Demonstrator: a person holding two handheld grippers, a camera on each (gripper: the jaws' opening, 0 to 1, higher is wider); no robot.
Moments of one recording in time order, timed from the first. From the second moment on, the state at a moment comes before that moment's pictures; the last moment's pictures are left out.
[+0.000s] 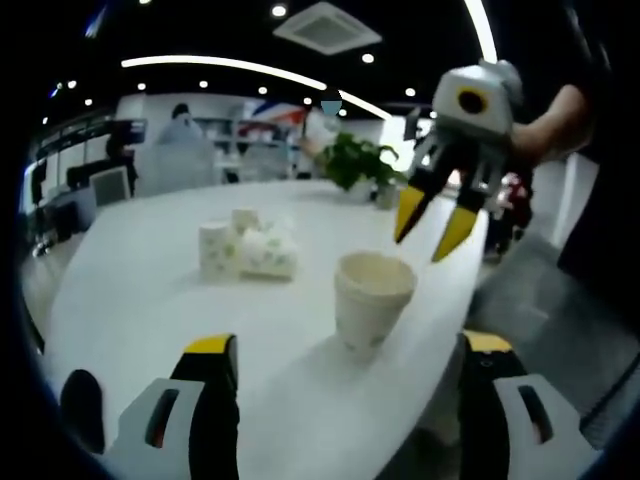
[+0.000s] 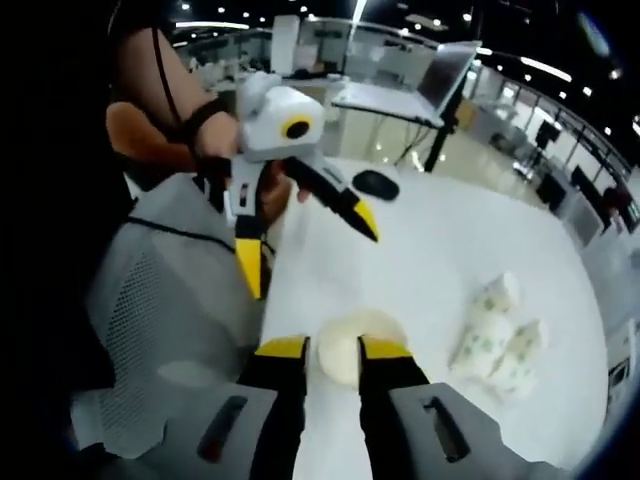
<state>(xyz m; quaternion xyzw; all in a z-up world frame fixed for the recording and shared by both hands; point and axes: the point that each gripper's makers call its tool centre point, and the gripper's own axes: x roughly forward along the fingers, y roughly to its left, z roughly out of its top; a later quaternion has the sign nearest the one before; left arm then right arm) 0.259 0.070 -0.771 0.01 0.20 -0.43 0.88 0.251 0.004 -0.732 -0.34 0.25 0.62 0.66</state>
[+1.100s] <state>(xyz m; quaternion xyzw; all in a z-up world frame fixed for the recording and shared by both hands) 0.254 0.065 -0.766 0.01 0.20 -0.44 0.88 0.312 -0.085 -0.715 -0.21 0.29 0.47 0.81</state>
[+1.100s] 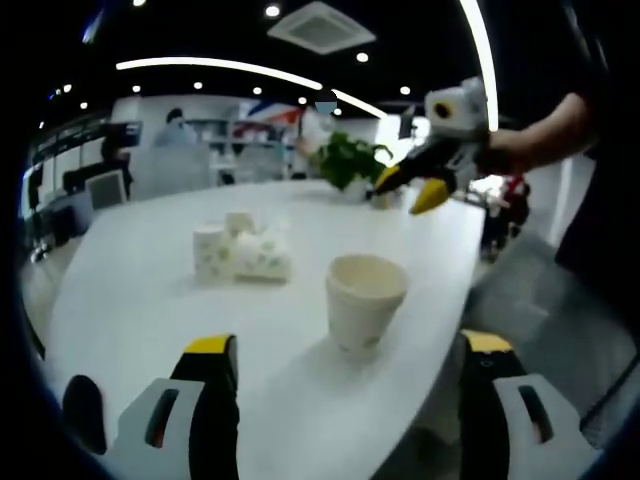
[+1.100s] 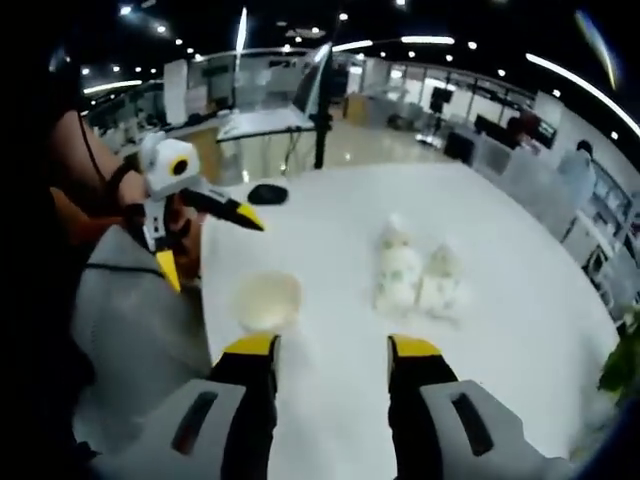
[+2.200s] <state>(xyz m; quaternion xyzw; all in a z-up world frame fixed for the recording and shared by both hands) 0.250 0.068 -0.769 0.01 0.20 -0.44 0.88 0.343 -0.112 -0.709 -0.08 0.31 0.40 0.86</state>
